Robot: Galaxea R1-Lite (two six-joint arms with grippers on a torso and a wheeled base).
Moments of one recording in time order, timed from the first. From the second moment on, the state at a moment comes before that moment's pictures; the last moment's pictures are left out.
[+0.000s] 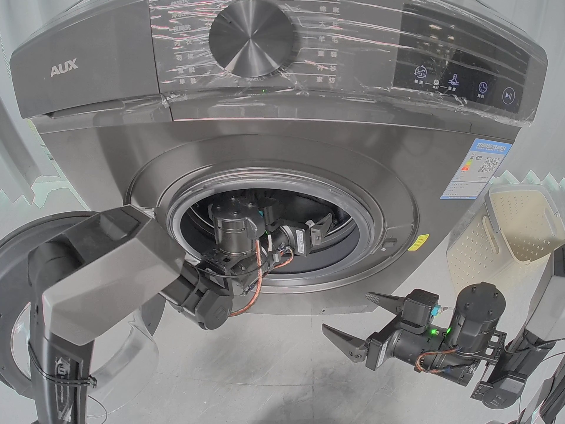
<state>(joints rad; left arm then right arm) -0.61 2.33 -1.19 -1.13 0.01 -0.13 0.78 1.92 -0.22 -1.52 -0.05 0.15</state>
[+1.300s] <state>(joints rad) -0.47 2.68 -1.85 -1.09 0.20 -0.13 0.79 1.94 -0.23 -1.53 -0.05 0.15</state>
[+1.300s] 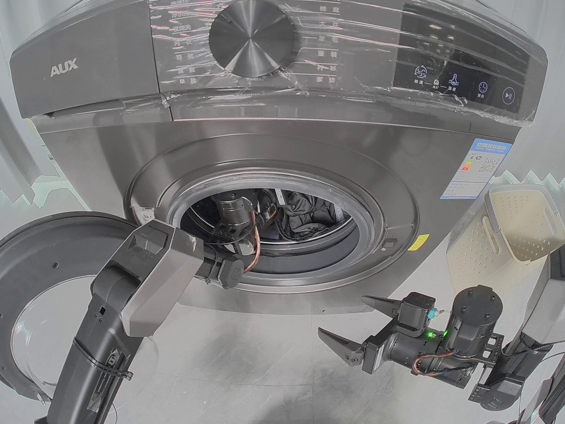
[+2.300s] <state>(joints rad) -0.61 2.43 -1.15 -1.32 0.19 -0.13 0.79 1.94 -0.22 -1.52 -0.05 0.16</state>
